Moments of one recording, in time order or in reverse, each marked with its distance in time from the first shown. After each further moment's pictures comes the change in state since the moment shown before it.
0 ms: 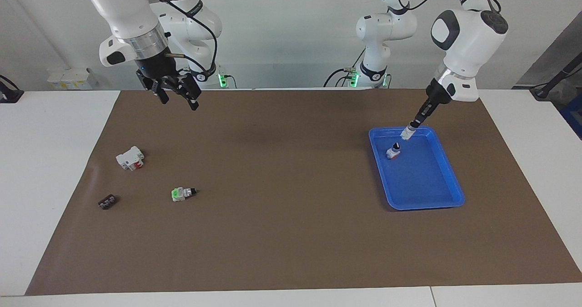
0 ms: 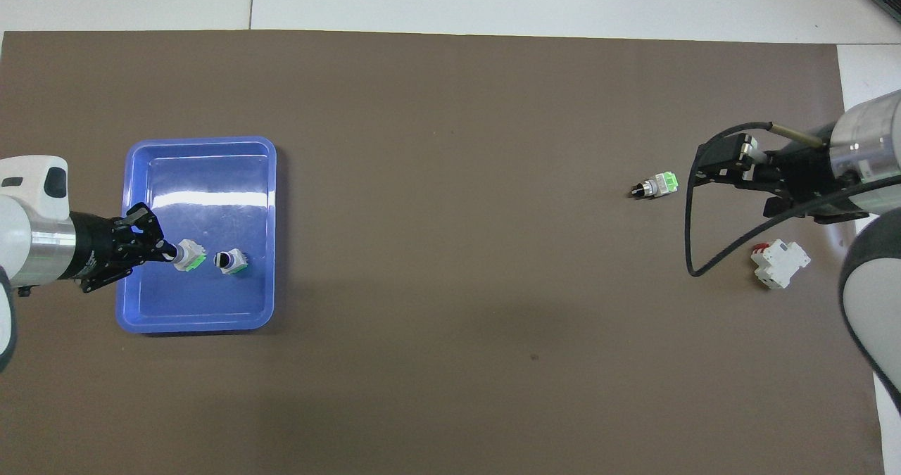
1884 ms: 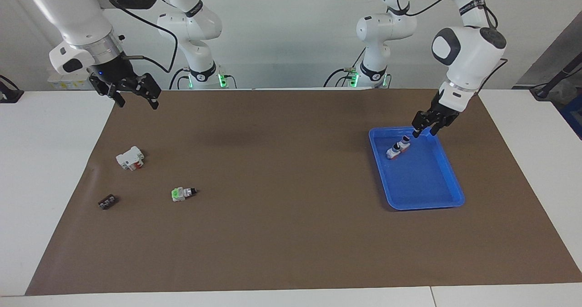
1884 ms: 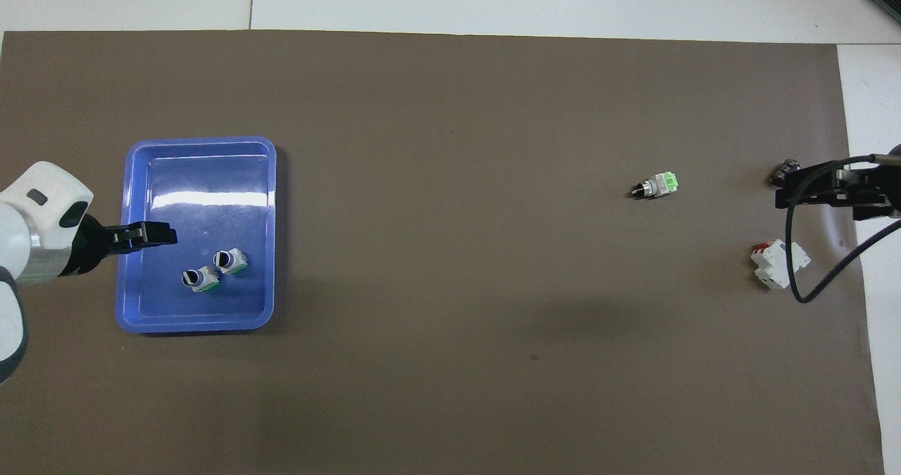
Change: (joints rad) left arm 0.038 -0.018 -0.009 -0.044 0.003 0.138 0.682; right arm 0.017 -0.011 -0.179 -0.034 -0.037 -0.057 -0.338
